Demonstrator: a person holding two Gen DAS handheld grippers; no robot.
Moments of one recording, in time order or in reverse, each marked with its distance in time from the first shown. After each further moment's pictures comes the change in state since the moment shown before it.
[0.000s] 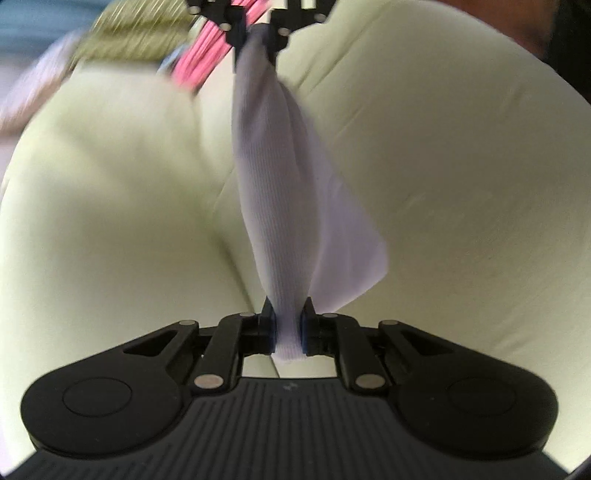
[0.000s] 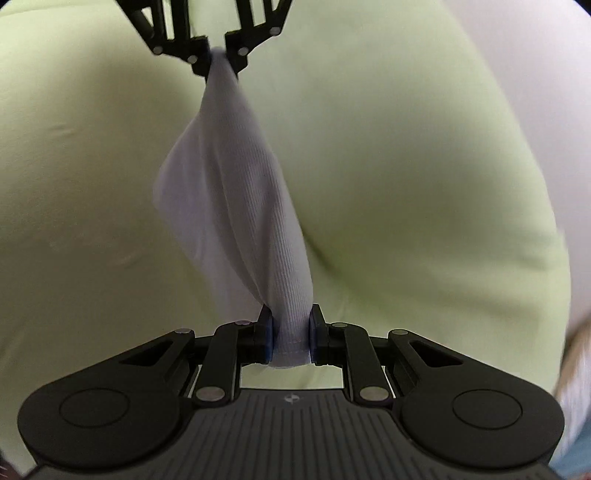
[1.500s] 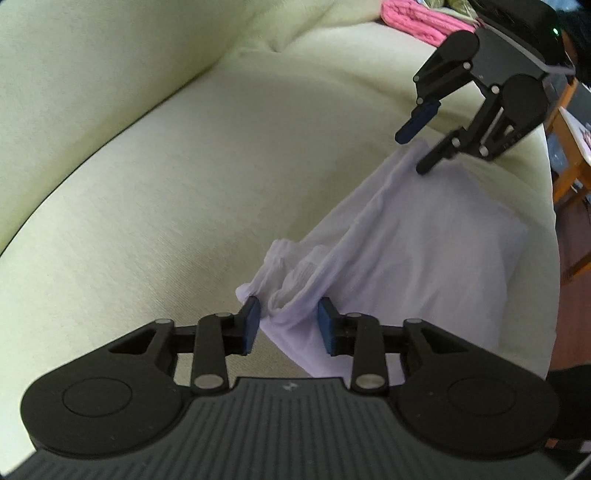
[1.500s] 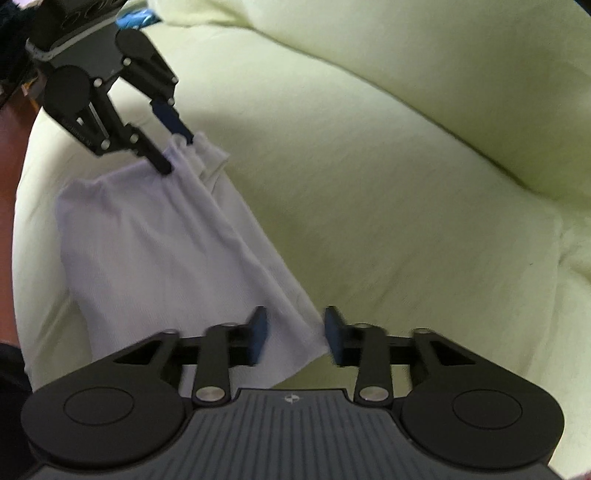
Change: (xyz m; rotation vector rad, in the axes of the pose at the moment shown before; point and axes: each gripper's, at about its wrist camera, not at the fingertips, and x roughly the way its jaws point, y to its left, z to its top) left arm 0.093 -0.040 -0.015 -1.183 0.060 -0.356; right arm 0.128 -0.036 -0.098 0.285 -0.101 0.744
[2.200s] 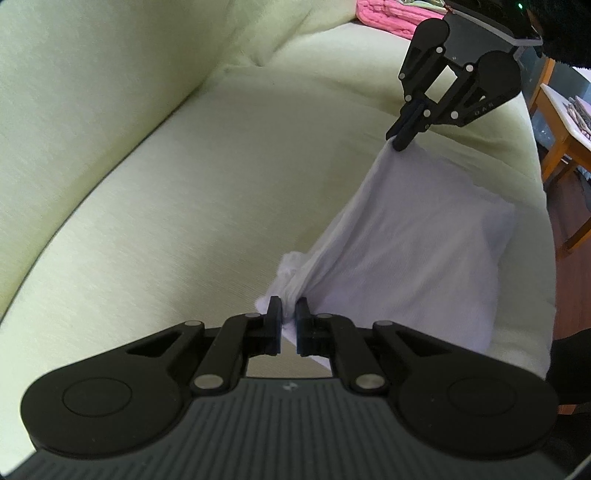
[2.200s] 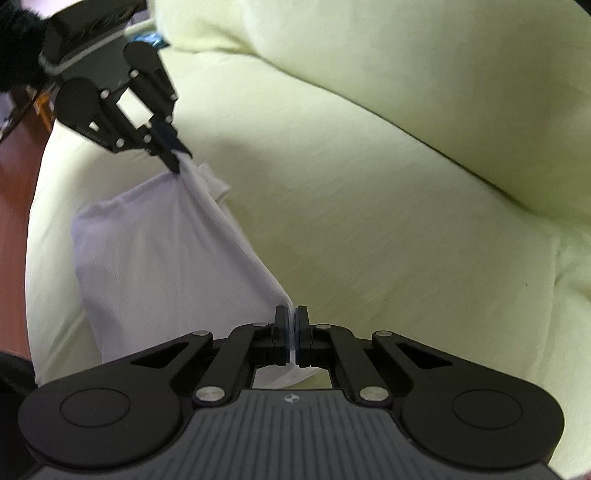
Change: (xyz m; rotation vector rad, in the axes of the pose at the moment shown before) left arm -0.019 0.009 0.002 0.103 -0.011 0.011; right arm -0.050 0.008 0.000 0.022 -0.100 0.034
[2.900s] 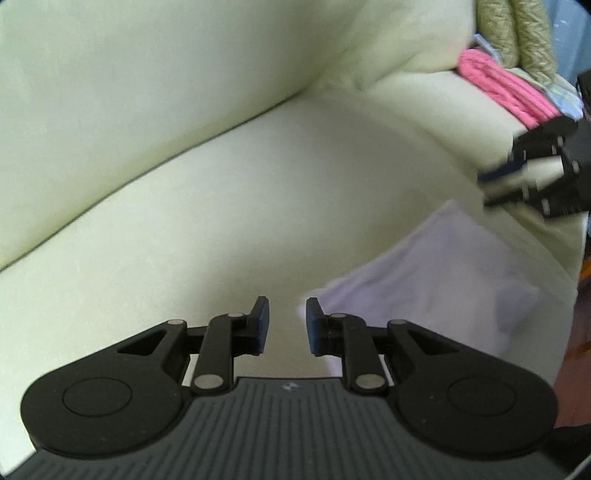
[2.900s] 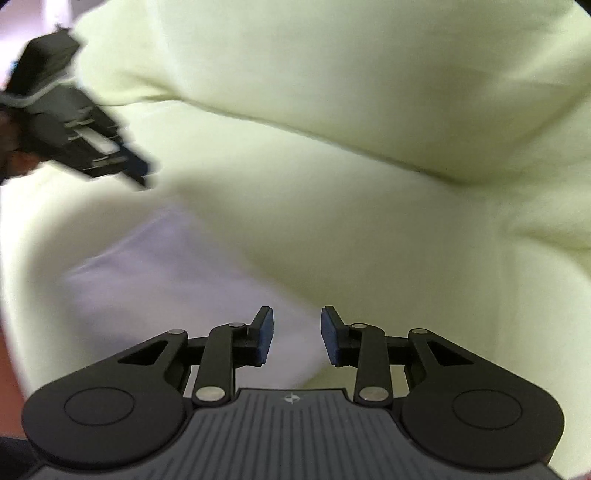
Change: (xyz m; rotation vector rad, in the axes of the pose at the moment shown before) left arm -0.032 0.005 0.003 -0.312 -0.045 0.142; right arm -0.061 0.094 -0.025 0.217 -0.083 -0.146
